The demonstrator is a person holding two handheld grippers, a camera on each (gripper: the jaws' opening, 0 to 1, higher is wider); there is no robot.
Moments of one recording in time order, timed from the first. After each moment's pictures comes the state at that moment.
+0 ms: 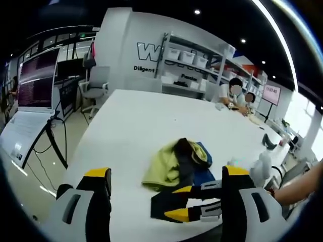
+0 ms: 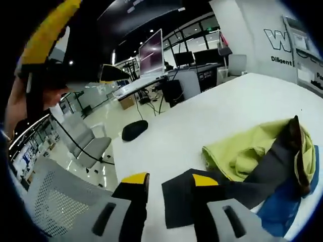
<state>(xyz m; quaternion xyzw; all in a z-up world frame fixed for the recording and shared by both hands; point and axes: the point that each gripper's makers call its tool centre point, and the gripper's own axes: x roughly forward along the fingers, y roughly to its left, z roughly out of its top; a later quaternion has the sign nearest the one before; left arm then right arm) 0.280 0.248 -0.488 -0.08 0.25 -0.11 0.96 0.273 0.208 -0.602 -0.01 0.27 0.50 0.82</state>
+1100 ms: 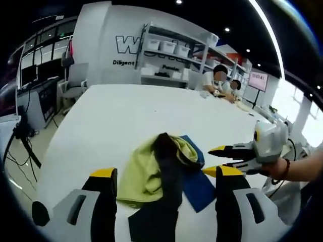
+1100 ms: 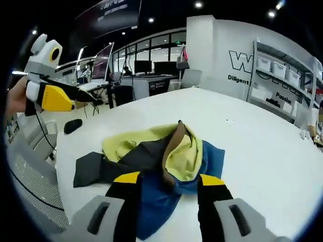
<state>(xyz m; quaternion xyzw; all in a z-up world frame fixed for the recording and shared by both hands) 0.343 0.175 -0.539 -0.05 0.27 -0.19 0.94 0.373 0.034 -0.615 -0.11 0.25 0.33 0.90</state>
